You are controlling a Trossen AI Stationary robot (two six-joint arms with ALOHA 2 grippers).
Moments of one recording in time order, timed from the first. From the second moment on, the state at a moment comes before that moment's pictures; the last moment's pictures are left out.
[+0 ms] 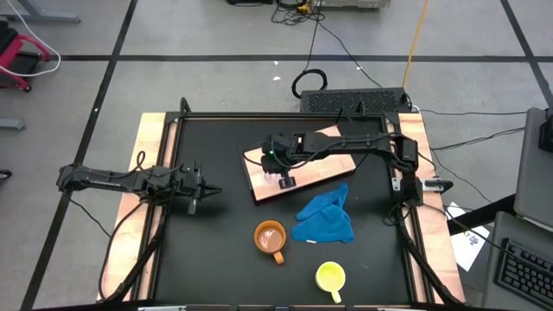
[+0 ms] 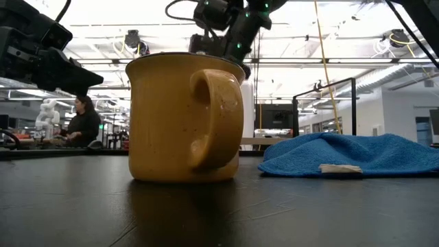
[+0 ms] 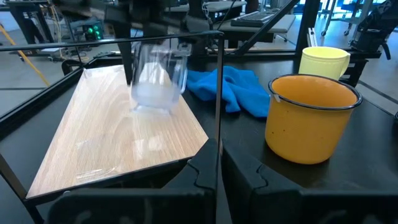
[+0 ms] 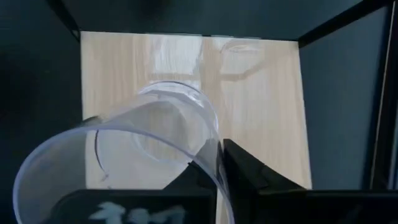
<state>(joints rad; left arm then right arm) -0.07 0.20 0.01 0.03 -0.03 0.00 -0.15 1.99 1.66 -0.70 0.03 -0.48</state>
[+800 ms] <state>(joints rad) -0.07 0.20 0.01 0.03 -0.03 0.00 -0.16 2.04 1.80 -0.98 -0.03 -0.33</state>
